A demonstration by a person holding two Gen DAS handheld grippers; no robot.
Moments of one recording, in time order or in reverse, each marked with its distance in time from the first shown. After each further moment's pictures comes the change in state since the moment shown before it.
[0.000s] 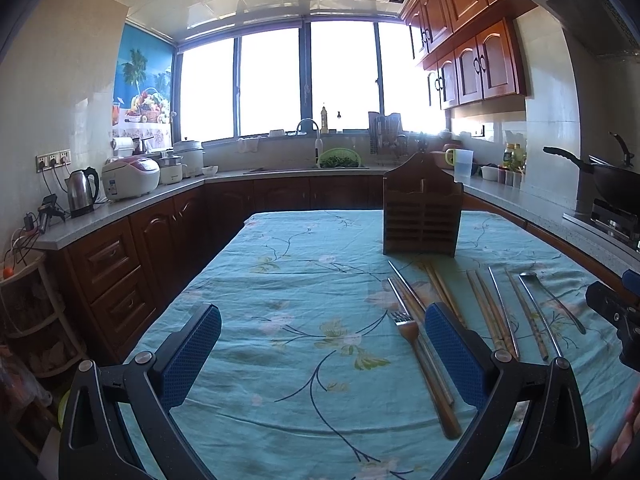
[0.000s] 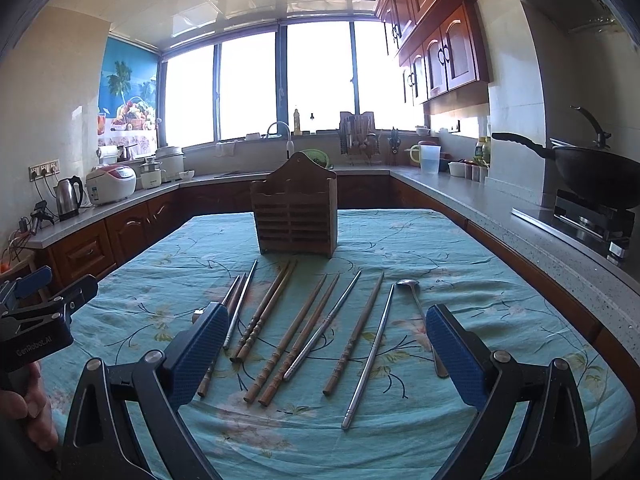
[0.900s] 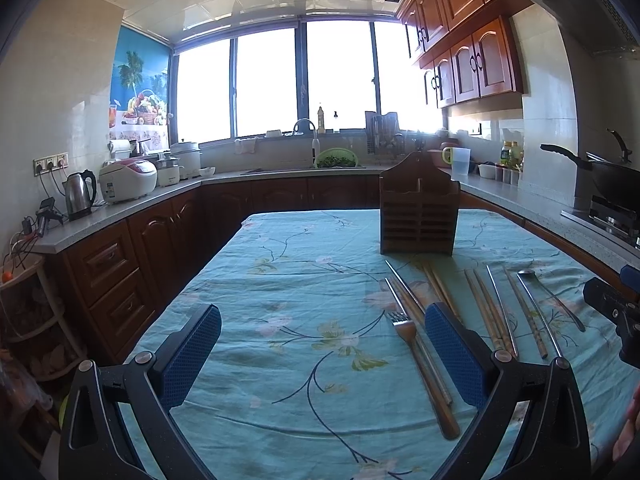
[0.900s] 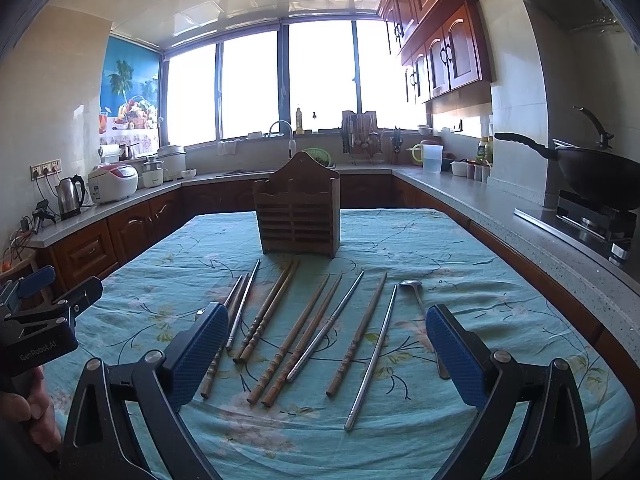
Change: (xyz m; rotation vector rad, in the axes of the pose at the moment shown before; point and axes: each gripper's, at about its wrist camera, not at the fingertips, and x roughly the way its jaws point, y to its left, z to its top) left arm 0.002 -0.004 0.000 0.011 0.001 -0.003; right arm 0.001 0.000 0.002 -0.002 0.005 0.006
